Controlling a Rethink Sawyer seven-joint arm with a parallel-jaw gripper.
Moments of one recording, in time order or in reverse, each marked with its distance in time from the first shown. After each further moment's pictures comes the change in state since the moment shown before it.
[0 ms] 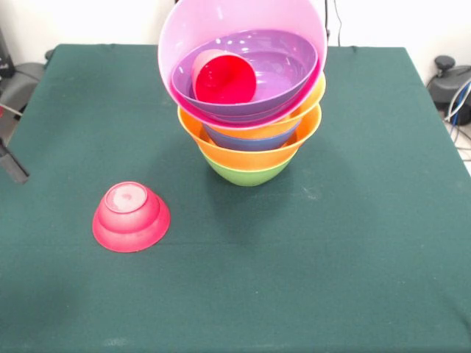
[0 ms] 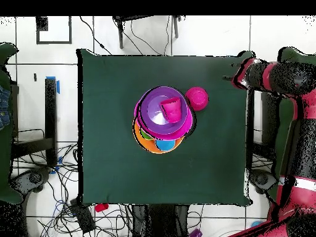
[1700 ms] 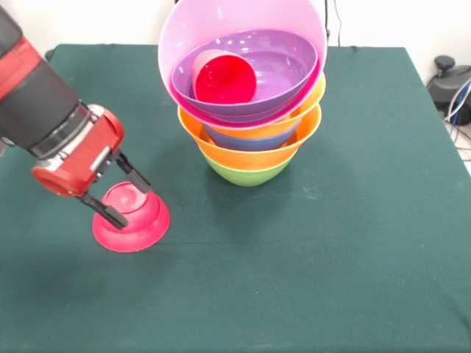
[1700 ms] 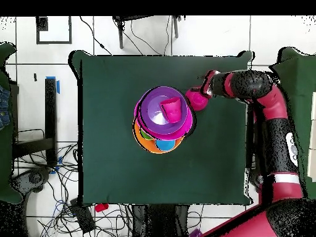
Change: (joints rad) arm 0.088 0.046 -0.158 0.136 0.150 -0.105 0.000
